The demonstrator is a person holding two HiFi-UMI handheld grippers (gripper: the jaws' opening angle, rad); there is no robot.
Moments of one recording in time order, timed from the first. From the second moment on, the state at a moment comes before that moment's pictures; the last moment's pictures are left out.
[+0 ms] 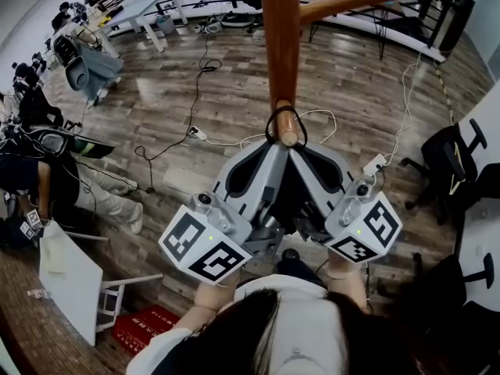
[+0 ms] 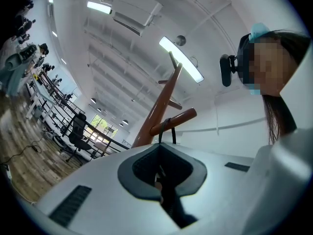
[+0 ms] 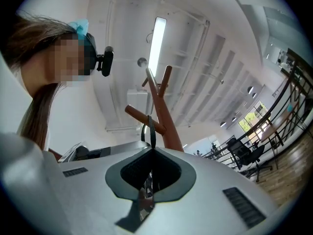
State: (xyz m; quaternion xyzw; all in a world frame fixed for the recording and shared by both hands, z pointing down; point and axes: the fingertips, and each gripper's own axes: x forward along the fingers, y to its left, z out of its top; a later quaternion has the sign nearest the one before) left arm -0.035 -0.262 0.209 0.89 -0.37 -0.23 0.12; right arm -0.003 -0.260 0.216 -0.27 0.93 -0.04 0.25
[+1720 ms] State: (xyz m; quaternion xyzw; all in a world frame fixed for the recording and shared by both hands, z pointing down) left arm -0.030 -0.215 0.221 0.90 -0.35 -0.22 0.13; right arm 0.019 -0.215 0.229 -0.31 0.92 -0.04 0.24
